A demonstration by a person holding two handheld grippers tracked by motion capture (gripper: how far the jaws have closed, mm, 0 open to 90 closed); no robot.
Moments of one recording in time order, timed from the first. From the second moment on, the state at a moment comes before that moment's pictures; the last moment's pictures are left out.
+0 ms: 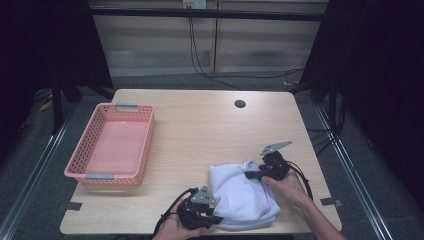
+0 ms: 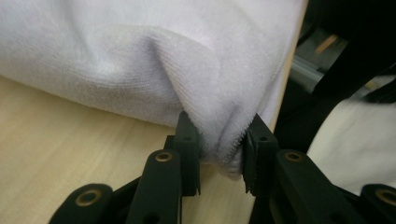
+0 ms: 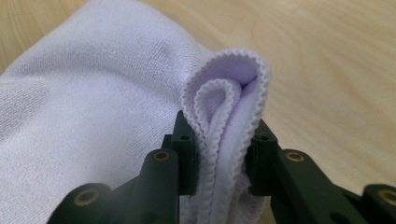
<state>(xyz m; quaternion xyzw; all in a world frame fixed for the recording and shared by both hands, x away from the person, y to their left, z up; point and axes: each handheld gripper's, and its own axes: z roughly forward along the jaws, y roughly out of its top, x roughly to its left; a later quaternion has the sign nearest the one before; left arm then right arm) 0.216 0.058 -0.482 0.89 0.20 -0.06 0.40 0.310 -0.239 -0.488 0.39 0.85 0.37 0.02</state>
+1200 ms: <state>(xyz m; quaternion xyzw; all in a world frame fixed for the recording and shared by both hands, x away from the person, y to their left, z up) 0.293 0.246 -0.364 0.78 0.30 0.03 0.54 0.429 -0.090 -0.361 0.33 0.81 0.48 0.02</state>
